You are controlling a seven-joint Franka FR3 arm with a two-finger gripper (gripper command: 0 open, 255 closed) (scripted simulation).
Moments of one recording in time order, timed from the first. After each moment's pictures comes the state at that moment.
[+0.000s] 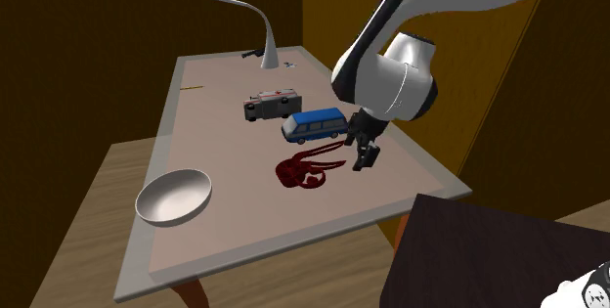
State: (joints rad) arm 0.01 0.33 -0.52 -2.43 1.09 2.86 -1.95
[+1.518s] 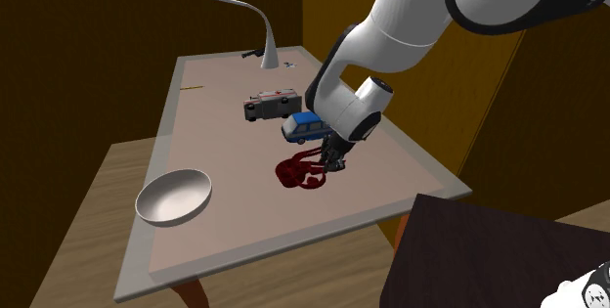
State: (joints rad) arm -0.29 0.81 -0.28 -1.93 1.54 2.80 -2.49
